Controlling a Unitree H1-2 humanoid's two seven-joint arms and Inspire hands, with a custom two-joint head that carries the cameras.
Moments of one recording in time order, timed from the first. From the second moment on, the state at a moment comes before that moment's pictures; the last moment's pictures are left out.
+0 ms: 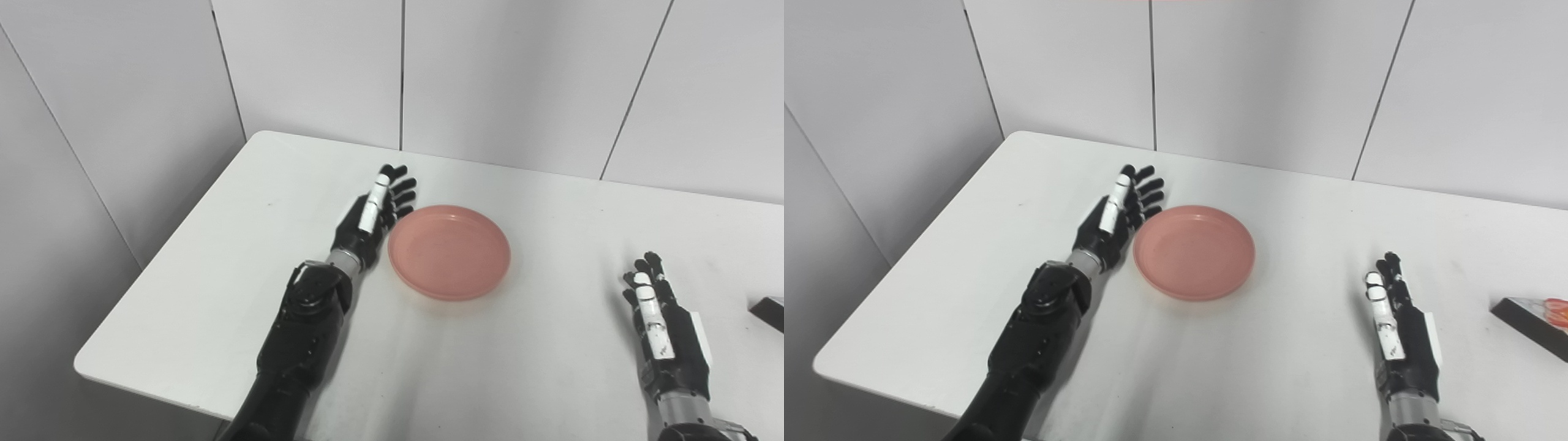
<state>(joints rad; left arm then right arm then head) -0.45 0.09 0.06 0.35 -0.22 0.11 -0.13 -0.21 -0.05 -0.03 0.08 0.09 0.06 0.05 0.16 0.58</state>
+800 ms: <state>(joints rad) -0.35 0.02 0.01 0.21 -0.22 0.19 -0.16 -0.23 0.01 0.00 0.09 0.05 0.07 0.02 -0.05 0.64</state>
